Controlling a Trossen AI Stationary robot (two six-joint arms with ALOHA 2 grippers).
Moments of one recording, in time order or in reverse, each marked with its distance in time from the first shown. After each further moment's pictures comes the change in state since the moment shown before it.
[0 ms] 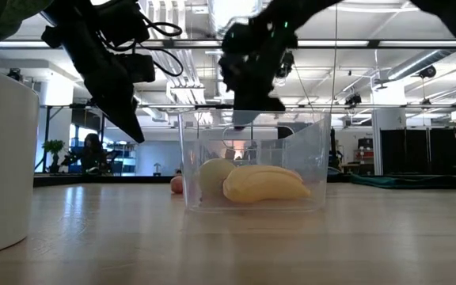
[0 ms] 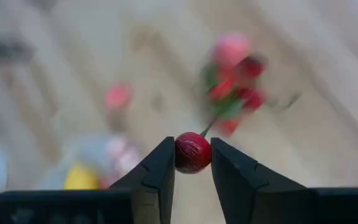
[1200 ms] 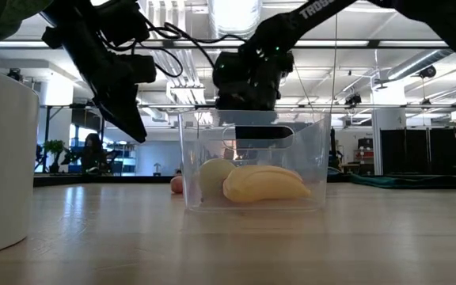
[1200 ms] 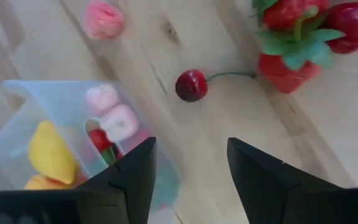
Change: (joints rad) left arm 0.000 0.000 -0.004 0.024 -0.006 -0.074; right arm 0.046 0.106 -0.078 -0.004 -0.075 -0.060
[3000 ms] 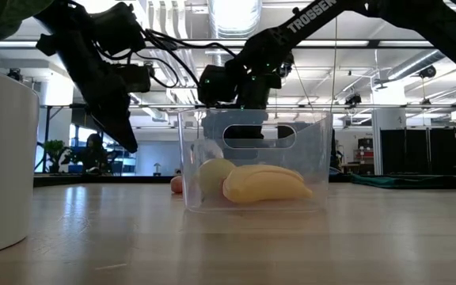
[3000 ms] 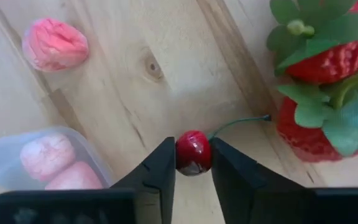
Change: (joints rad) left arm 0.000 0.000 -0.054 0.009 -0.002 -0.004; right arm 0.068 0.121 0.025 0.126 0.127 -0.001
